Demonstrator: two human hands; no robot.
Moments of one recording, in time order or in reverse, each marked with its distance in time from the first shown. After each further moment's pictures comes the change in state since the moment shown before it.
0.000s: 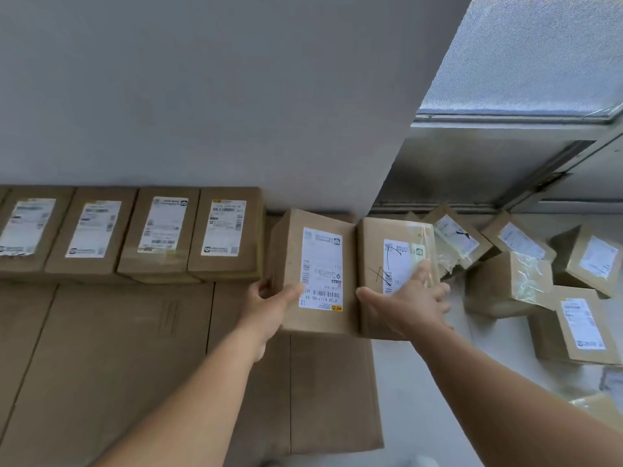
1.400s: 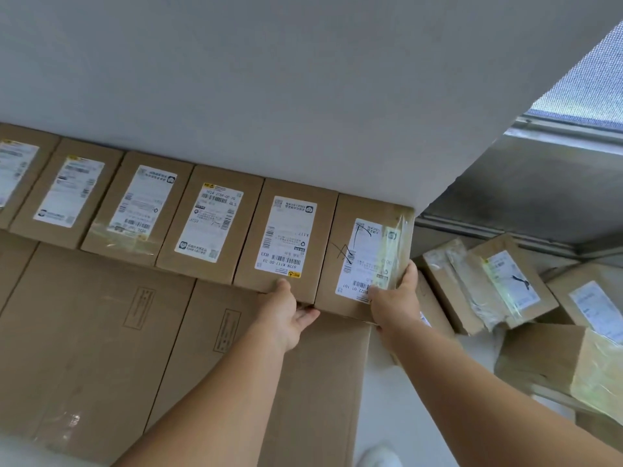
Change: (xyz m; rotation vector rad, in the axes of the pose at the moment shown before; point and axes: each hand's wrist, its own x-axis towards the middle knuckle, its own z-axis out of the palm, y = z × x) left_hand 0.104 0.025 0.083 -0.717 0.218 -0.399; right_hand 0.139 -0.058 0.047 0.626 -0.288 -0.046
